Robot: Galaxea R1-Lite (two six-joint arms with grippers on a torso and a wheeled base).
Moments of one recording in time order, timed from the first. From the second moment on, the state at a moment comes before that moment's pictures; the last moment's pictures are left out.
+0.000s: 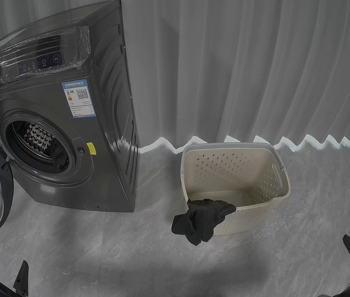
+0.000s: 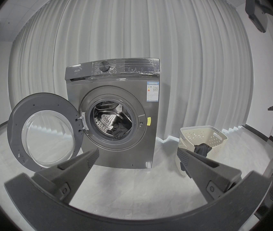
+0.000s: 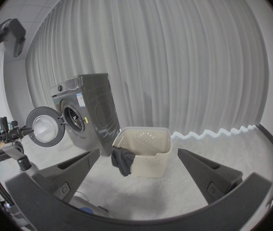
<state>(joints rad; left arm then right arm) 0.00 0.02 -0.02 0.00 0.02 -0.01 0.06 0.38 -0.23 -0.03 0.23 0.03</state>
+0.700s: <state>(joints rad) 0.00 0.02 -0.02 0.00 0.02 -0.01 0.30 1.33 -0.32 -0.46 0.32 0.11</state>
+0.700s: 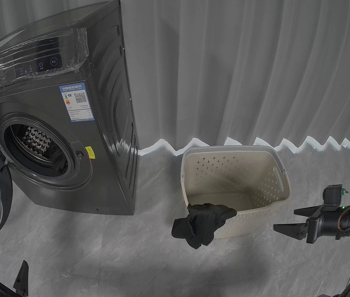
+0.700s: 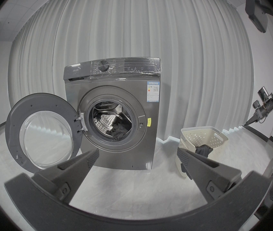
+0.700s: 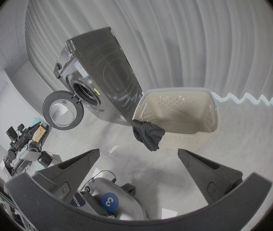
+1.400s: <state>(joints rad) 0.00 0.02 -0.02 0.00 0.02 -0.01 0.38 1.89 -0.40 -0.91 0.26 0.13</state>
